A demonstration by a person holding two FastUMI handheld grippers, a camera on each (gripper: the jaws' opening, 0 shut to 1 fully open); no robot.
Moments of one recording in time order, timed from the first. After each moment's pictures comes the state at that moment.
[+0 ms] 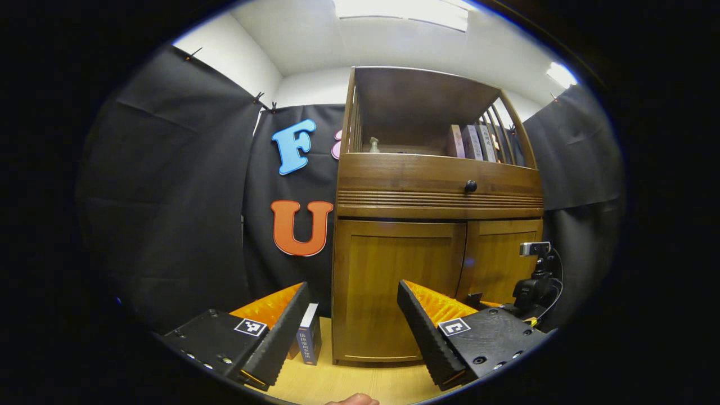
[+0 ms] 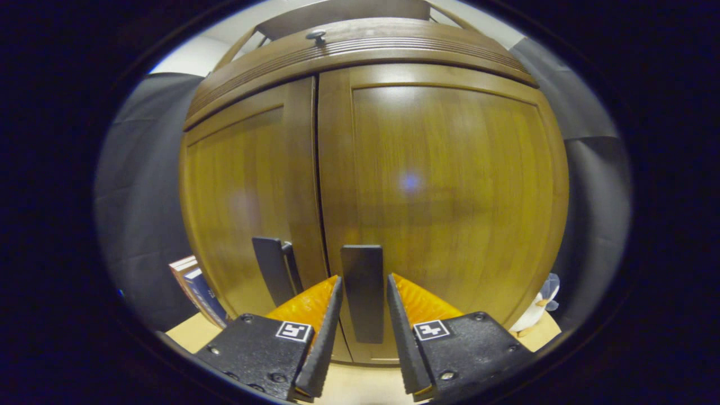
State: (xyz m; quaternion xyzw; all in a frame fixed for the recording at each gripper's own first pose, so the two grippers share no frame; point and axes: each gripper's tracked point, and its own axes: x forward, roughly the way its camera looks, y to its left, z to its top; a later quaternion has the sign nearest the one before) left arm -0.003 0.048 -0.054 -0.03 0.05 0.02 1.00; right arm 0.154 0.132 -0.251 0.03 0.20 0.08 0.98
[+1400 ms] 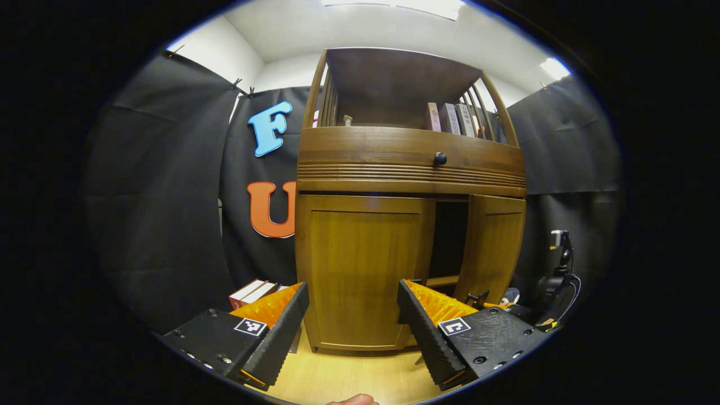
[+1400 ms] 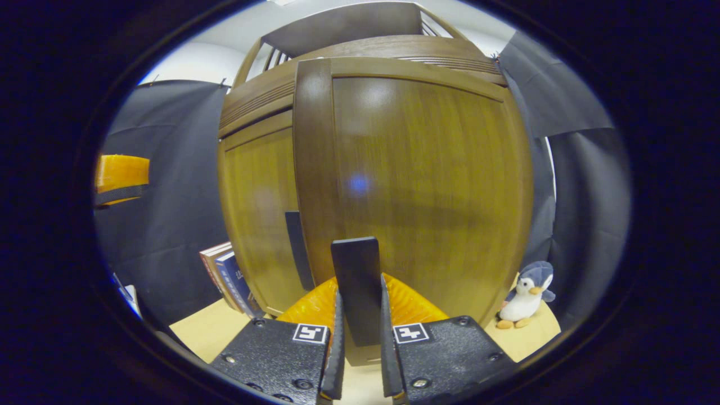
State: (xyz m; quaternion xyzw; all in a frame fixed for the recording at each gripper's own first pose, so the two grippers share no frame) left arm 0.003 -0.025 -0.085 -0.01 0.10 -0.03 0.99; right arm 0.157 0.137 -0.254 0.04 0.21 0.14 0.97
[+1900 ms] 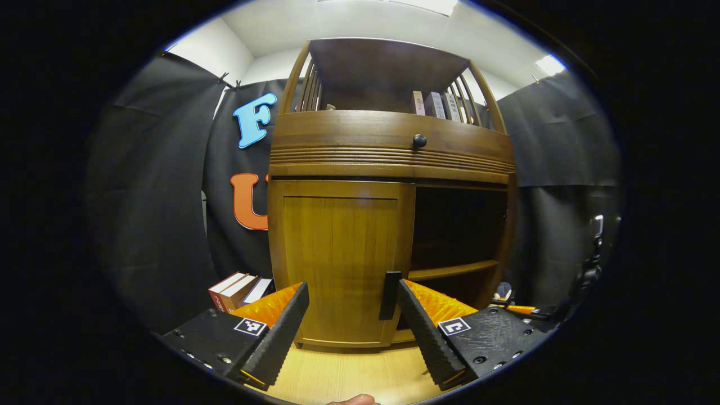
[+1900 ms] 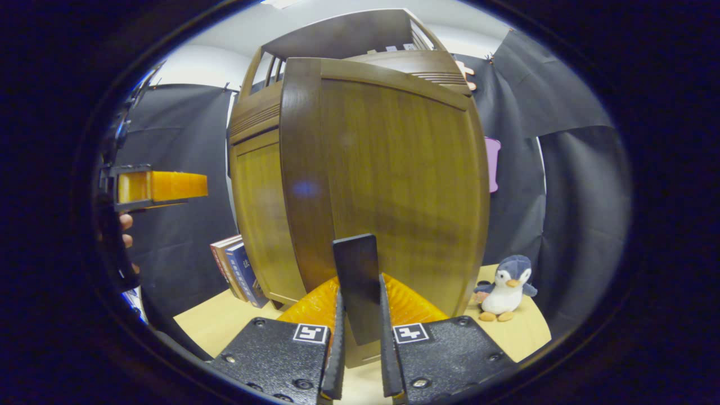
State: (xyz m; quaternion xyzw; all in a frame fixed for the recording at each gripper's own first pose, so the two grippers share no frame) left arm 0.018 -0.060 -0.113 0.00 0.12 -0.05 0.99; right arm 0.158 0.138 -0.256 0.04 0.21 0.13 0.97
